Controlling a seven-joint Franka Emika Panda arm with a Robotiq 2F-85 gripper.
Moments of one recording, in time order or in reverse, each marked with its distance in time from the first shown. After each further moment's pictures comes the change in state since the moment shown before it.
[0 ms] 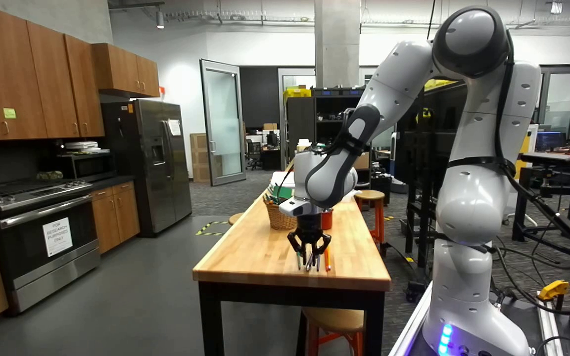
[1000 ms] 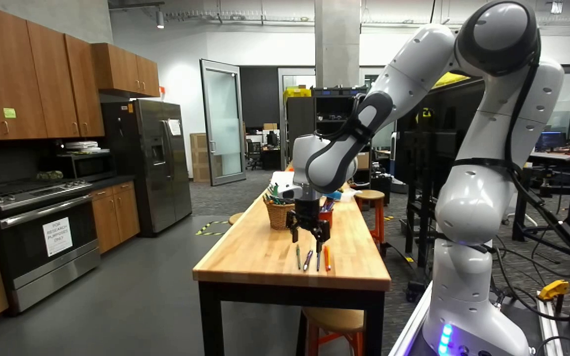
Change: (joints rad) arm -0.019 -0.121 0.036 0.018 -0.022 -0.101 0.504
